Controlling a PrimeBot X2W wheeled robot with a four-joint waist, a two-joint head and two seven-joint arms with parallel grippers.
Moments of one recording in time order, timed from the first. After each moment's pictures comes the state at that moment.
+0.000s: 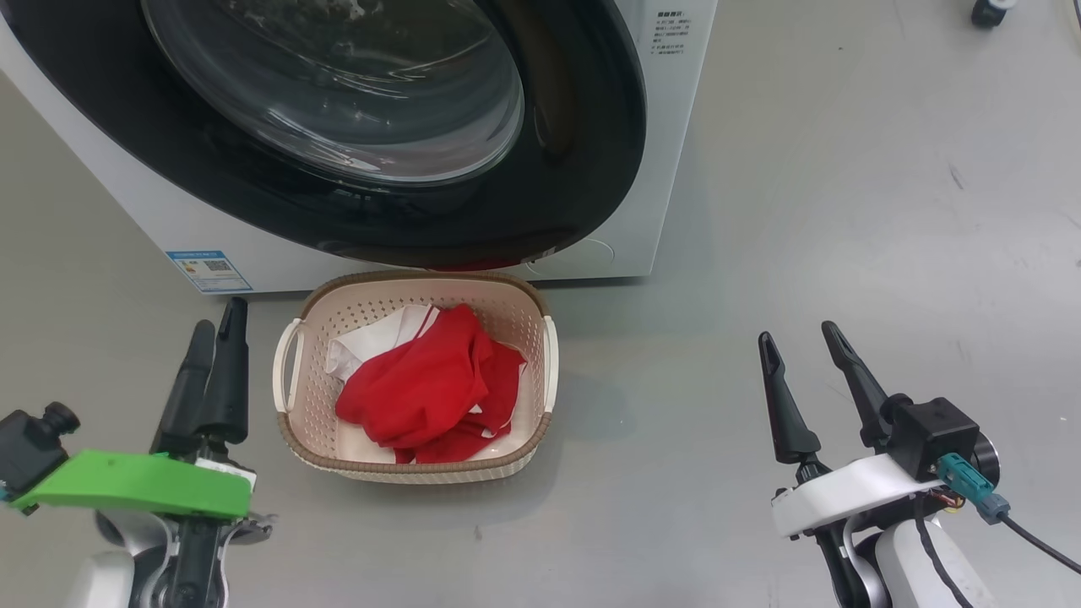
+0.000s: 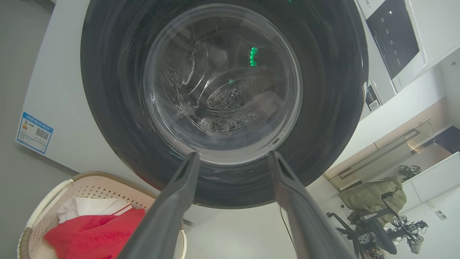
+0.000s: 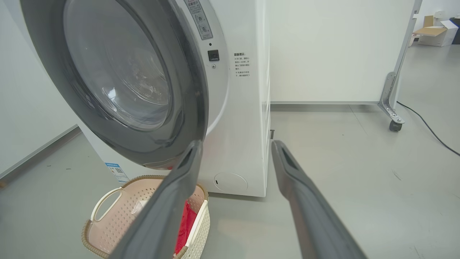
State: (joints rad) left arm -0.08 0.09 -0.06 -0.07 -1.16 -0.12 0.04; right arm -0.08 -0.07 0.22 0.16 0.29 0.02 -0.25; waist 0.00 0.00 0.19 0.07
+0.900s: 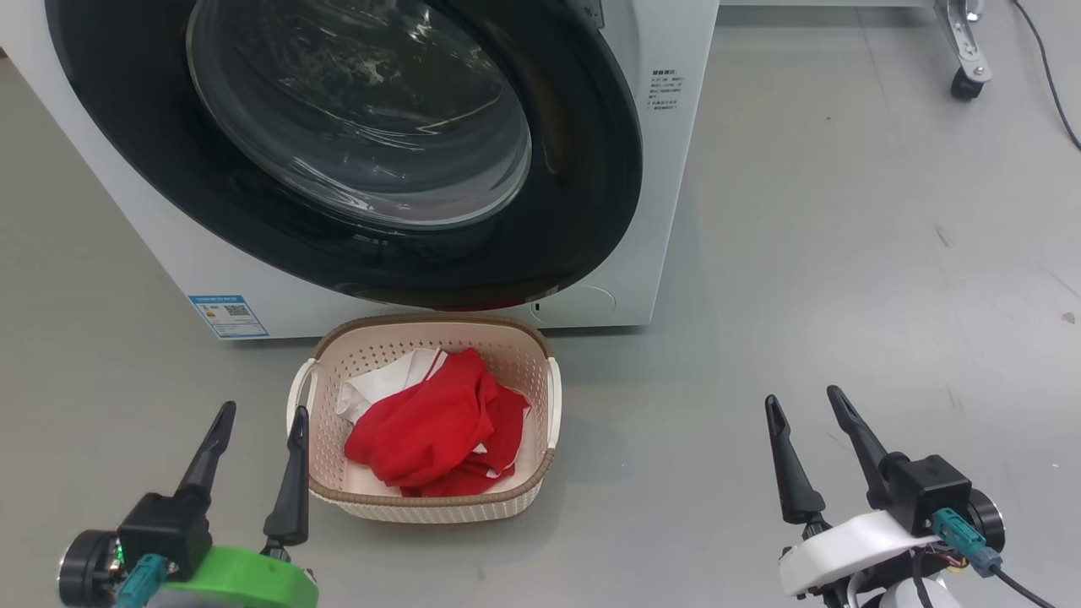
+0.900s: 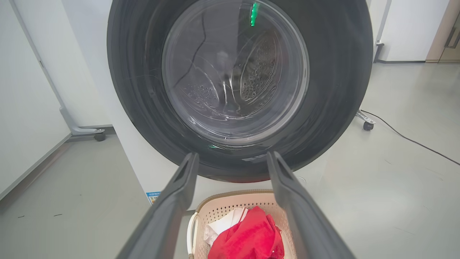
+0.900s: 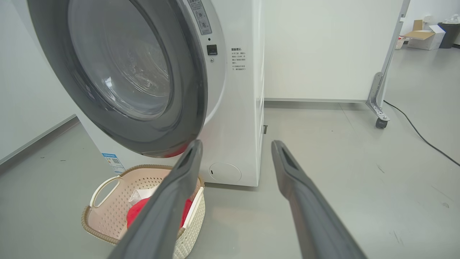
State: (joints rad) left arm 0.02 0.22 -0.25 0.03 -0.41 0.07 -0.20; right arm 0.03 -0.06 0.20 0.17 0.26 0.01 -0.25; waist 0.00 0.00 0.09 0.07
